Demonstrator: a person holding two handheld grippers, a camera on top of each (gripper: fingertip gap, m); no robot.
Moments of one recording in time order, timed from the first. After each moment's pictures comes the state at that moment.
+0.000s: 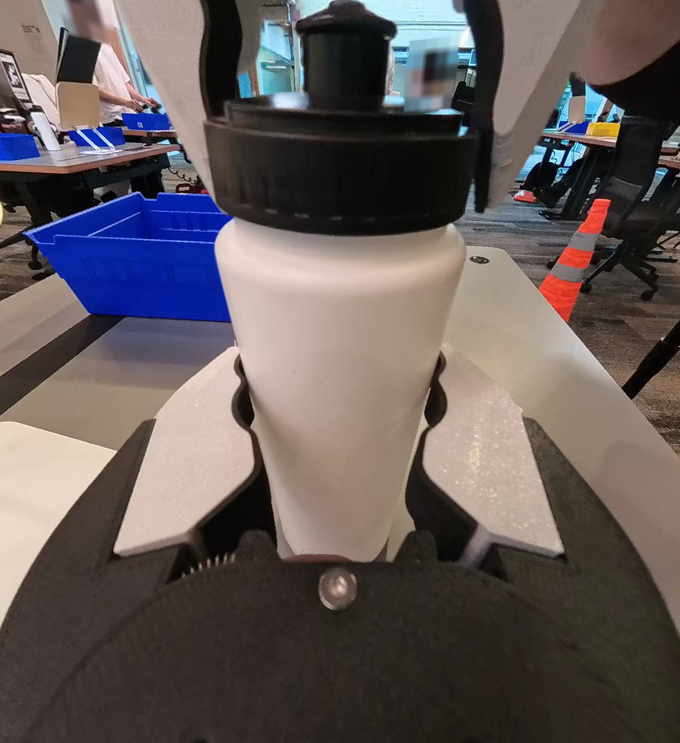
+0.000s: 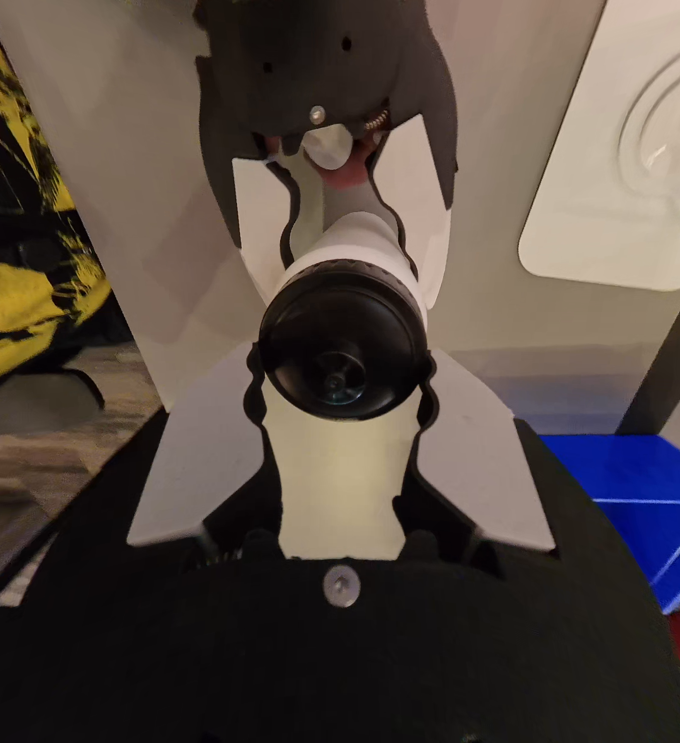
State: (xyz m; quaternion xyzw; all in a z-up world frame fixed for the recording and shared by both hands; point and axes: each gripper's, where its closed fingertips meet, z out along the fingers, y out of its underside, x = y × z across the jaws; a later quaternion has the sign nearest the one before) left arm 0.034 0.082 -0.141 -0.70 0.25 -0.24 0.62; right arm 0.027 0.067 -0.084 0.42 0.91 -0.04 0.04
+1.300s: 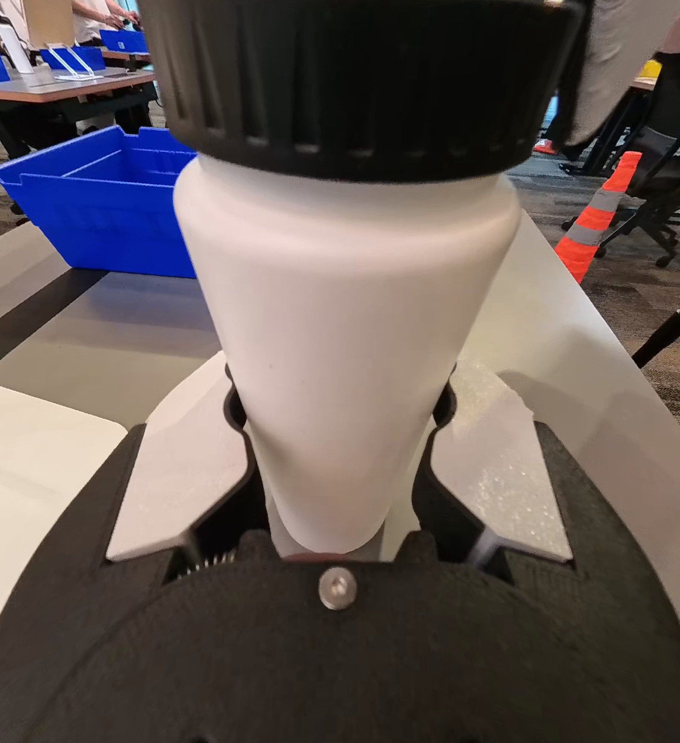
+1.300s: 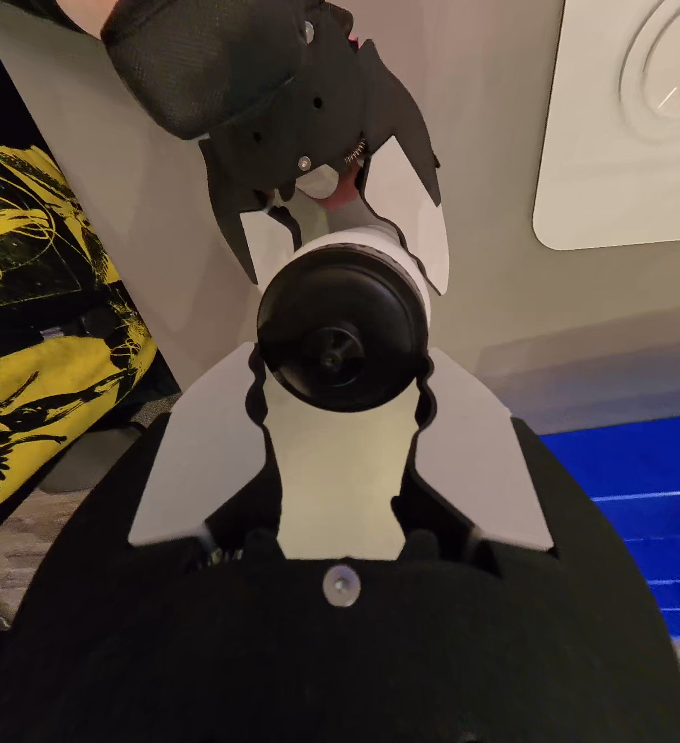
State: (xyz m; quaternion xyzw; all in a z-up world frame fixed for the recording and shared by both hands) left arm 0.038 0.088 -0.162 -0.75 0.25 -0.22 0.57; right arm 0.032 0.064 -0.084 0.52 0.85 -0.09 0.03
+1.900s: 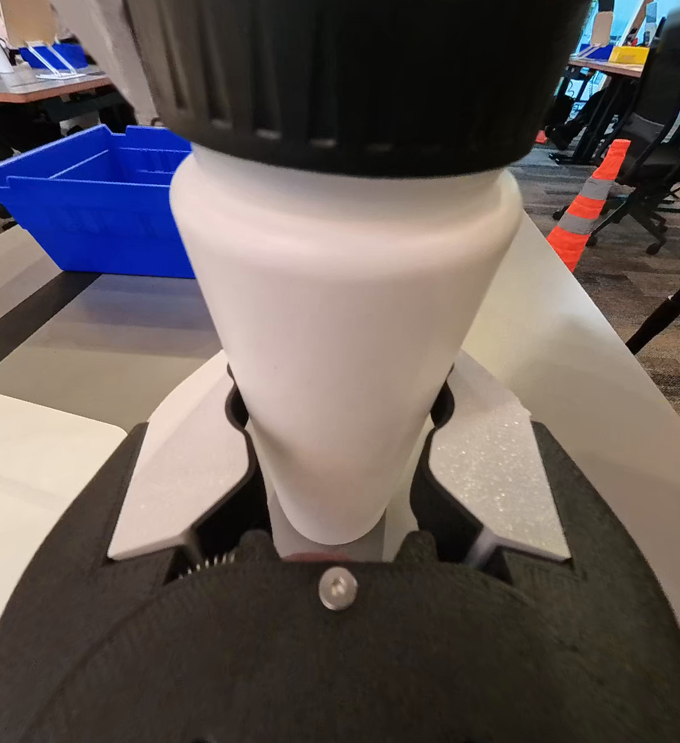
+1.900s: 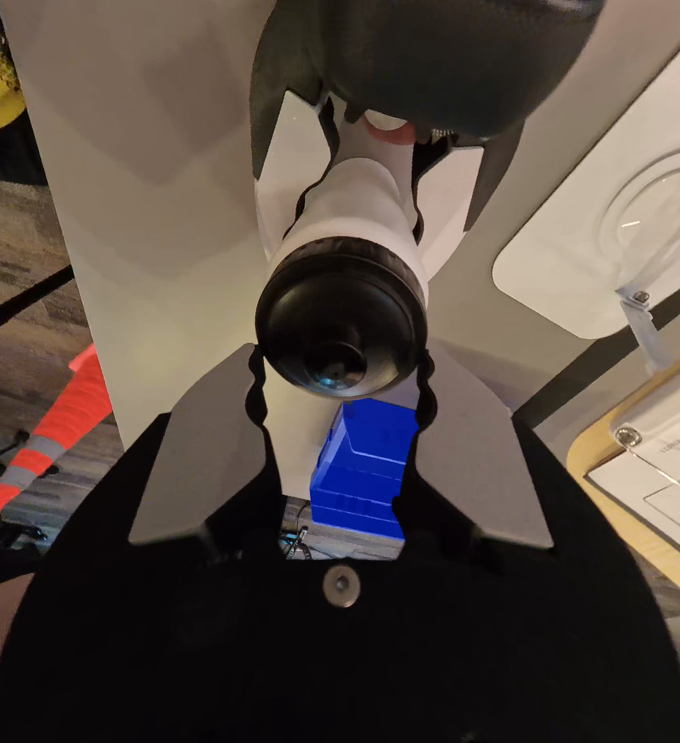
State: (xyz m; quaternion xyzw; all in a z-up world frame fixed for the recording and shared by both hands) left arm 0.037 0.086 -0.163 -0.74 0.27 -0.23 0.57; right arm 0.027 0.077 -0.077 0.25 0.97 0.06 0.06
